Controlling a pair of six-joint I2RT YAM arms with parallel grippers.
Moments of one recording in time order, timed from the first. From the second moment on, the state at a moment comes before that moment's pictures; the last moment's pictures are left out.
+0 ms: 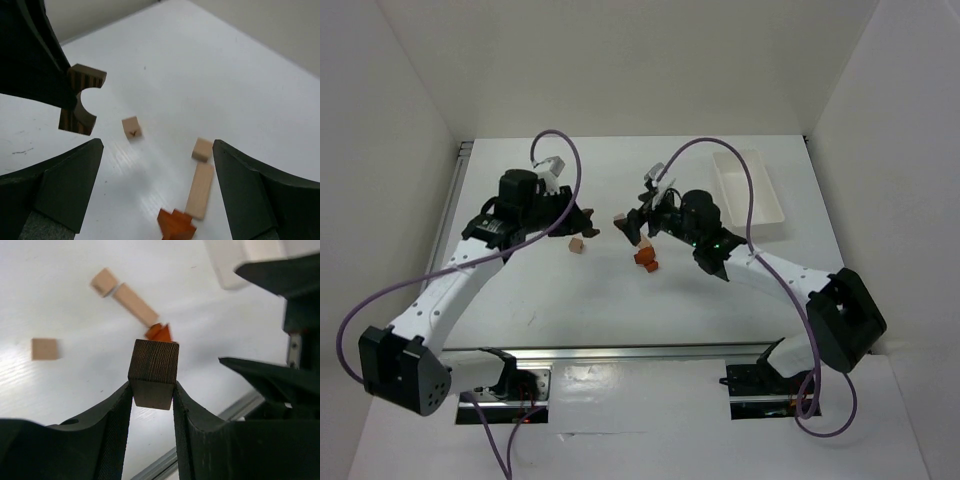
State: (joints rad) left arm -0.28 1.17 1.04 -0.40 0.38 -0.43; right arm 0.66 1.42 0.88 0.50 -0.30 -0.02
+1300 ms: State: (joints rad) left arm -0.62 1.71 1.33 -0.75 -0.06 -0.27; right arm 0.57 1.71 0.90 0.04 0.35 0.12
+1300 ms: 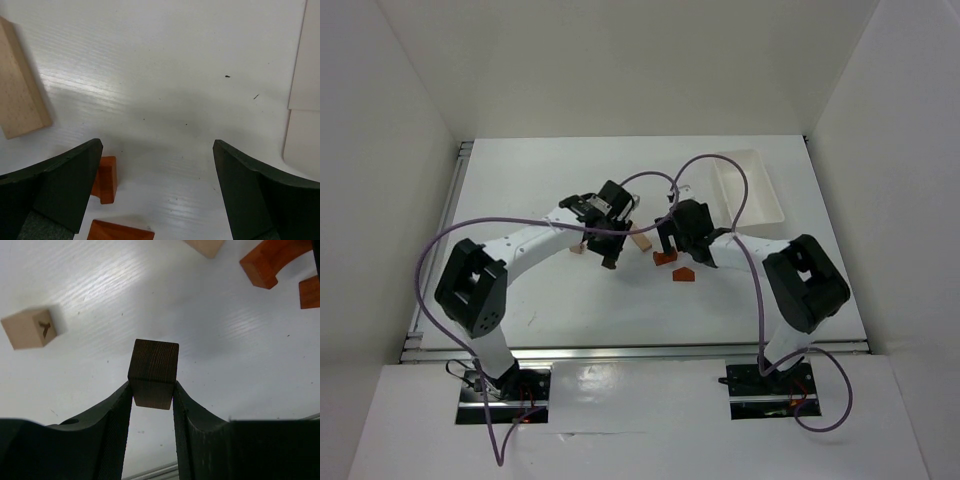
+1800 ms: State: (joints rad) left arm -0.82 2.01 1.45 -0.74 -0.42 0.04; right arm 0.37 1.45 0.80 0.09 0.11 0.06
